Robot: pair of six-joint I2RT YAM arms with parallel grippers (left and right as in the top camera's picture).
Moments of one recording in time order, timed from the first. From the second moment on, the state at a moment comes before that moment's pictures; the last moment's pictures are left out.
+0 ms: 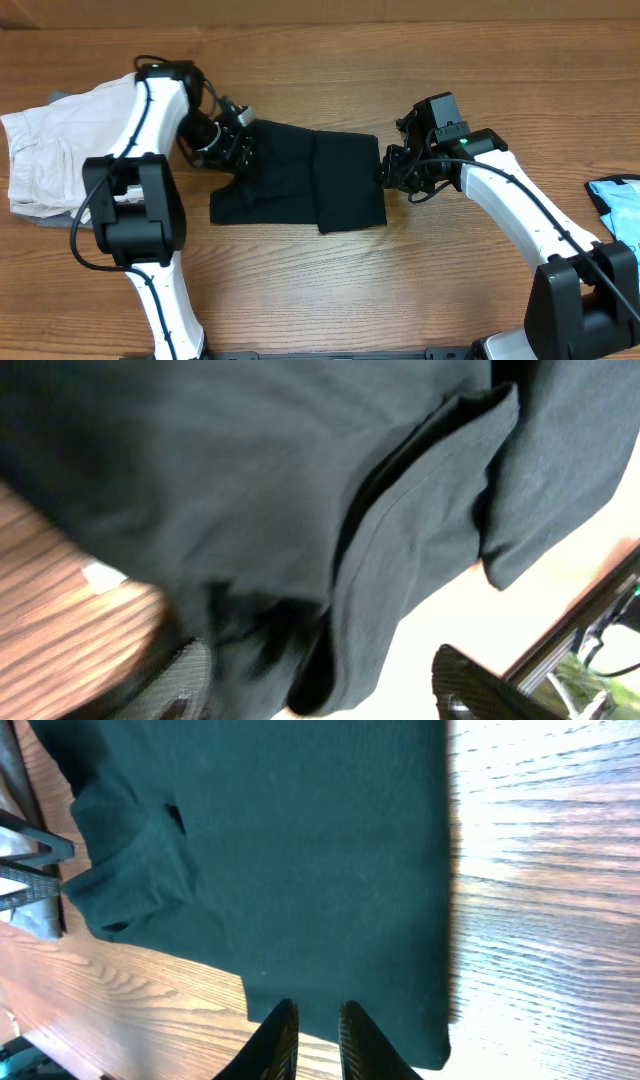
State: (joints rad) left arm 0.01 2.21 1.76 -1.36 0.48 0.39; right arm 0.29 1.67 1.17 -0.72 -0.44 0.46
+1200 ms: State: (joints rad) left arm 0.05 2.21 1.77 -1.39 0.55 0.37; right arm 0.29 1.67 1.17 -0.75 -0.38 0.46
